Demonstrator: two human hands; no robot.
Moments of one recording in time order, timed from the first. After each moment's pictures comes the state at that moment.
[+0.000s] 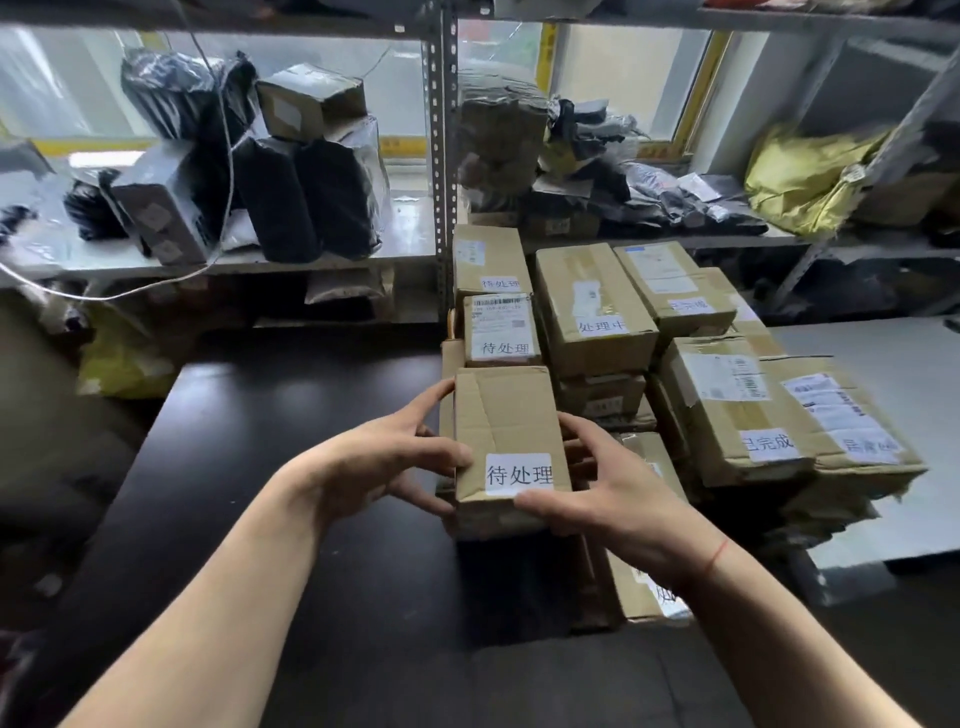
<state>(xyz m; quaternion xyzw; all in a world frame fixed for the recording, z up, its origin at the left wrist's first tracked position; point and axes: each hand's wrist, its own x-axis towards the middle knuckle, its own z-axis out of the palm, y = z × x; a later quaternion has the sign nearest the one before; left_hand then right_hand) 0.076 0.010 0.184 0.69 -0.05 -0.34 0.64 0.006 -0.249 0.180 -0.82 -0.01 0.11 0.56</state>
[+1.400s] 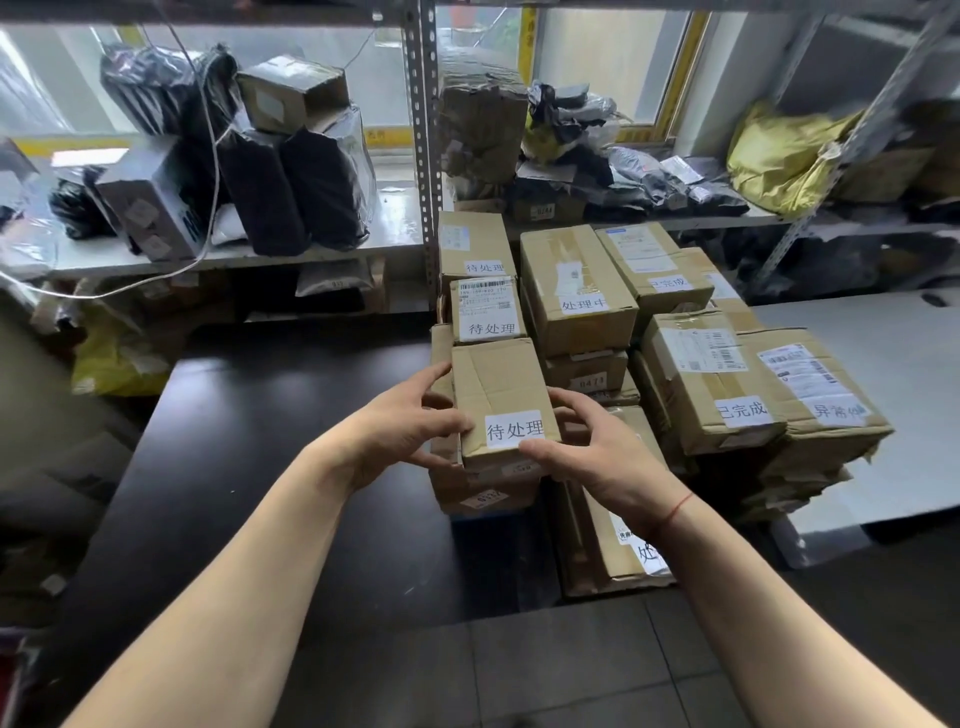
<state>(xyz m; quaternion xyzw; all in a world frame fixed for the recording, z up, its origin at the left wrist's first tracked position) 0.076 -0.015 0.180 0.75 -0.03 -0.27 0.60 0.011 -0.260 0.163 -0.78 0.04 0.08 0.62</state>
